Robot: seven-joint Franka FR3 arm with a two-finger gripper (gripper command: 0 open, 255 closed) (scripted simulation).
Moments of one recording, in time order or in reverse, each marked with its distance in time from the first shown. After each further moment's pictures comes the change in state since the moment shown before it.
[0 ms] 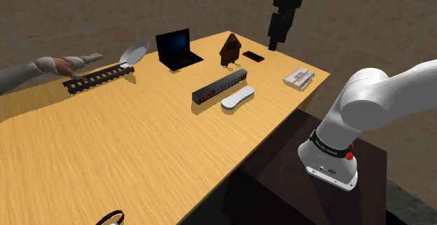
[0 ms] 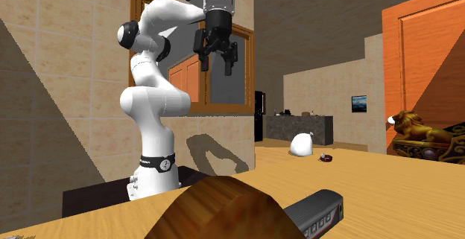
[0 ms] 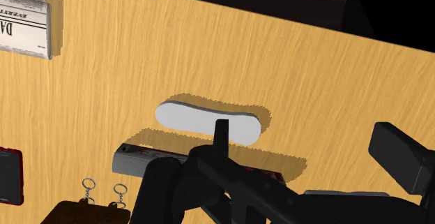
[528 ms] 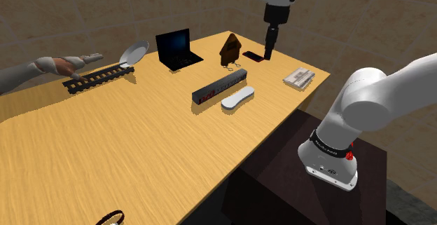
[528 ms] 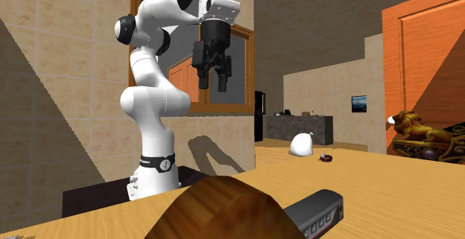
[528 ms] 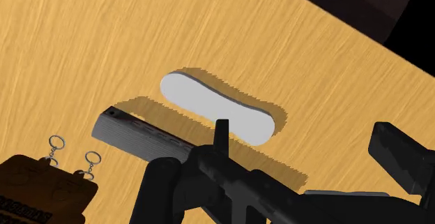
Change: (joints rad) arm 0.045 0.094 -0.118 -0.089 -0.099 0.191 -0.319
